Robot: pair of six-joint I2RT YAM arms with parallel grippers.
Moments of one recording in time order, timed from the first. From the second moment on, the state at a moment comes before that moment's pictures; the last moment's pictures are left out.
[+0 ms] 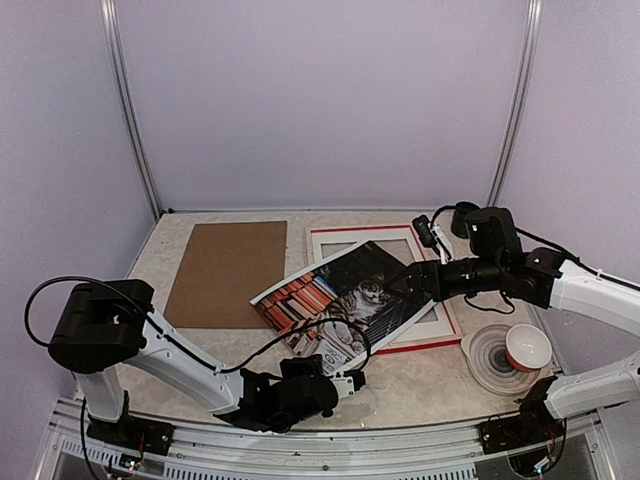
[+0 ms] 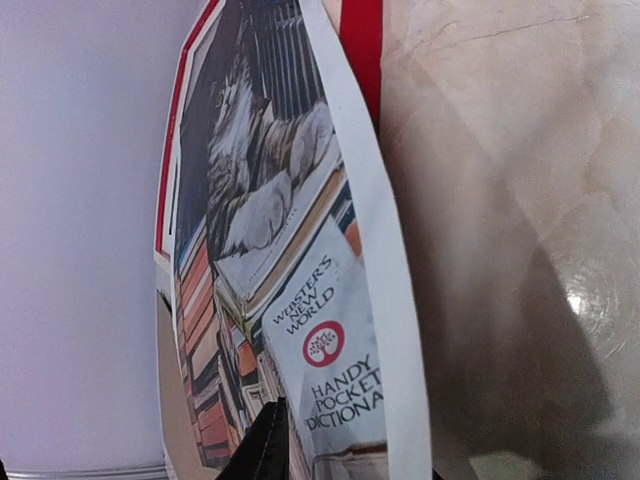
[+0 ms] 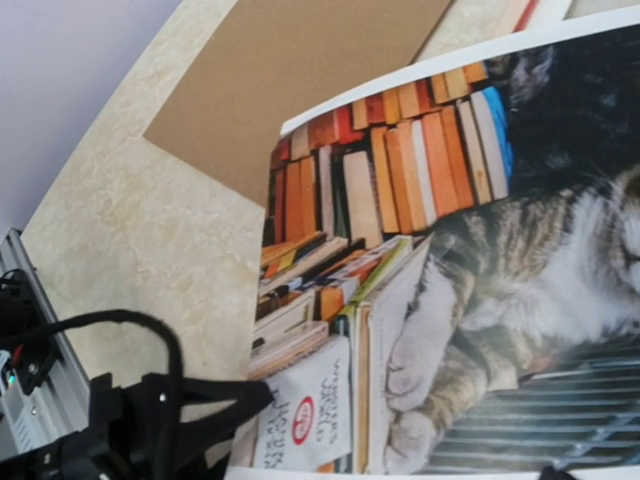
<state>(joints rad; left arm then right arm) -1.45 1.93 0.84 0.28 -0.88 0.54 0.67 1.12 0.83 -0.27 -0.39 0.40</state>
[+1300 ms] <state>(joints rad) -0.92 1.47 1.06 0.46 -0.42 -0.61 0.61 0.99 1.15 -0.37 -0.14 0.36</state>
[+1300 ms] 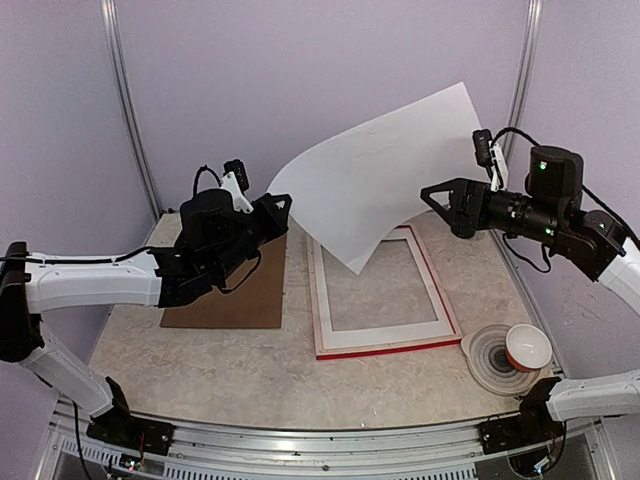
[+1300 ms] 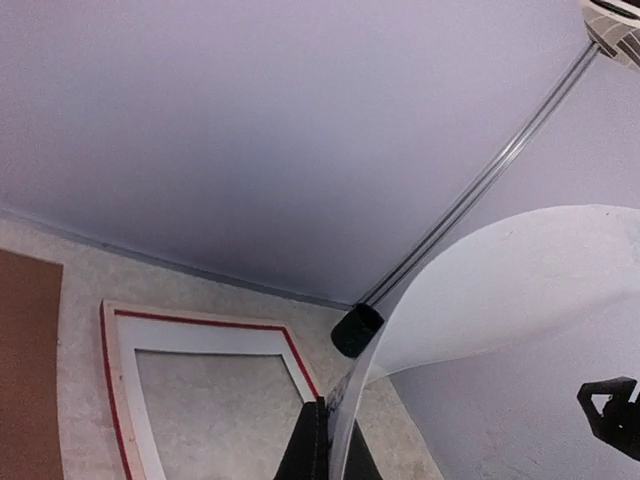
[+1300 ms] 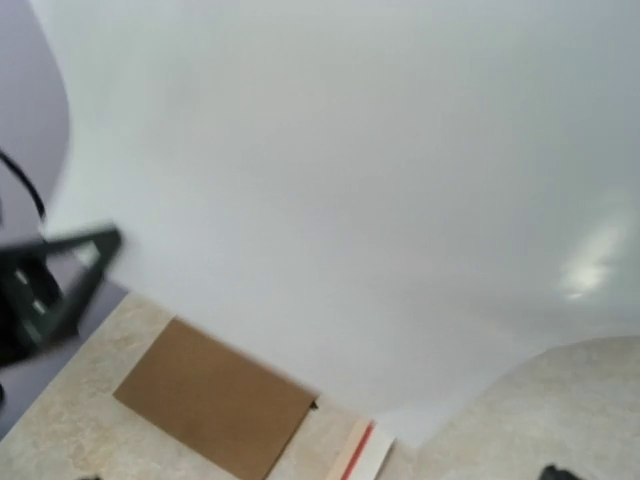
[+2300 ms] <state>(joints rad) -1.01 1.61 0.64 0.63 -0.53 -1.54 0.47 1.25 1.10 -0.39 -0.06 0.43</state>
